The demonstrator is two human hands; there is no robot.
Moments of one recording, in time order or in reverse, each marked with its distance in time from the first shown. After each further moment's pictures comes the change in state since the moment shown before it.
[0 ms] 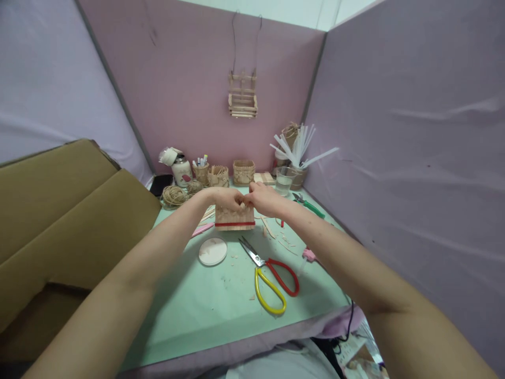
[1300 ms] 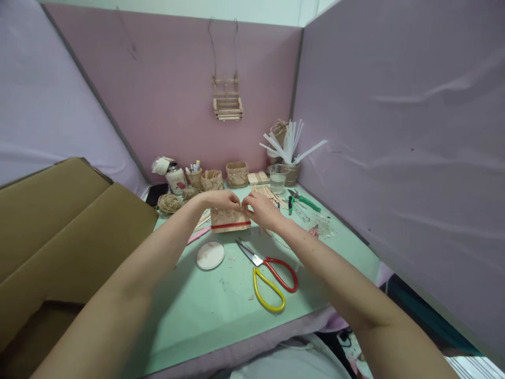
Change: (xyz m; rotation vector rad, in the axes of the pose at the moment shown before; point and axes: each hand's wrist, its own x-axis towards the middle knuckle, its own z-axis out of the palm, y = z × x) left_hand 0.002 0.015 -0.001 0.240 -0.073 -0.006; right_hand -0.031 -0.013 0.032 0.299 0.348 0.095
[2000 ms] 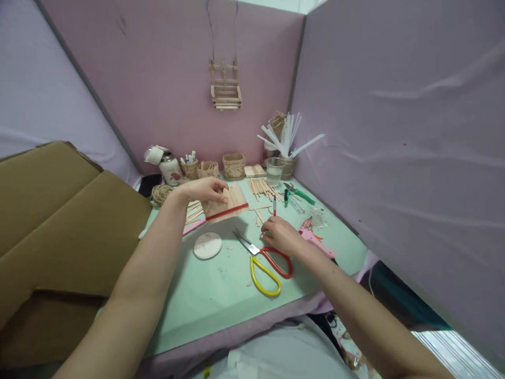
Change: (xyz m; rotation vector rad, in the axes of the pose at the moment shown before) left_hand -0.039 -0.019 -0.002 -0.234 0.138 0.143; right_hand -0.099 -0.014 -0.003 -0.015 -0.266 0.246
